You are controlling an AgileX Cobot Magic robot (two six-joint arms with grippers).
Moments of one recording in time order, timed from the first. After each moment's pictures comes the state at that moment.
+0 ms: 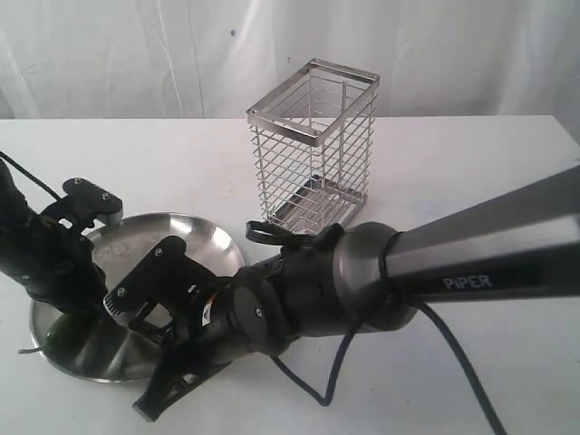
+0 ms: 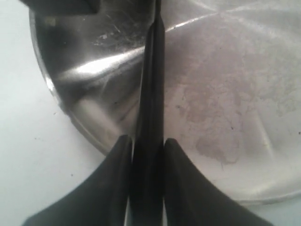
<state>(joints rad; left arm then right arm) -0.15 1.66 -0.82 -0.25 0.49 0.57 0.99 1.96 -1.09 0.35 0.12 -0.43</state>
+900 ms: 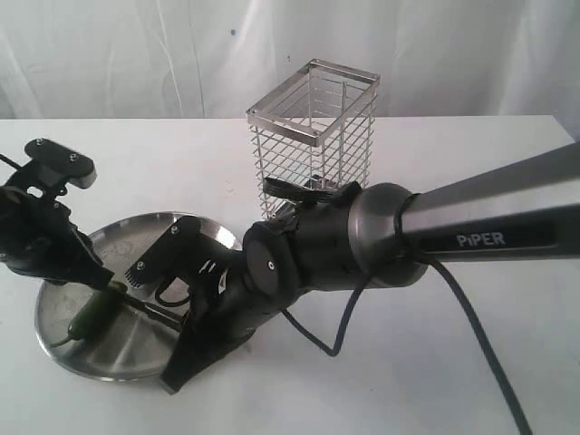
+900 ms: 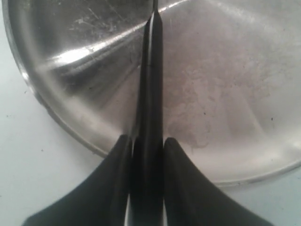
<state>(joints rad) -0.12 1.50 -0.78 -0.23 0.40 0.49 0.91 1.95 -1.15 0.31 0.29 -0.44</state>
